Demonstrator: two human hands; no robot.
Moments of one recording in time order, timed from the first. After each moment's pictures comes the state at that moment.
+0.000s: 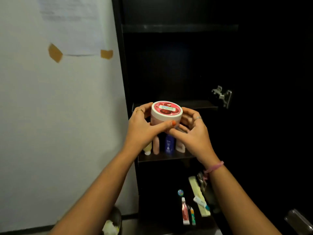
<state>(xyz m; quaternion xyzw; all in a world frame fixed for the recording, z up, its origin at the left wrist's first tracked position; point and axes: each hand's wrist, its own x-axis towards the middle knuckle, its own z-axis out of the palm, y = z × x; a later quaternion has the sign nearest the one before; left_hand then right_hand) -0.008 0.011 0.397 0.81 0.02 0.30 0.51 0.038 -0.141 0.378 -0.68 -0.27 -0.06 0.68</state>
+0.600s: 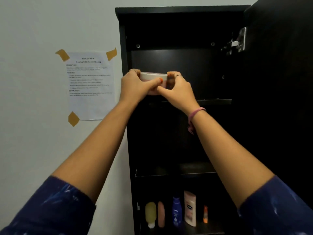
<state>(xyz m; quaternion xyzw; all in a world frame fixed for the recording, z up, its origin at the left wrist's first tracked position) 0.064 0.042 0.659 0.80 0.03 0.50 0.33 0.132 -0.080 0.640 -0.71 -0.38 -0.28 0.52</state>
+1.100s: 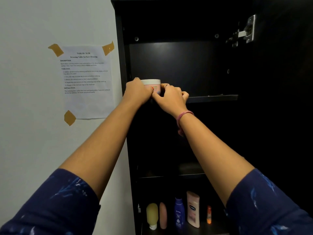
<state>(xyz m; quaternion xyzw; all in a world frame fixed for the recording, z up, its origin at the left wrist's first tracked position) 0.111 0.061 0.652 0.87 0.15 0.39 0.26 0.174 -0.035 0.620 -0.83 -0.27 -0.31 0.37</state>
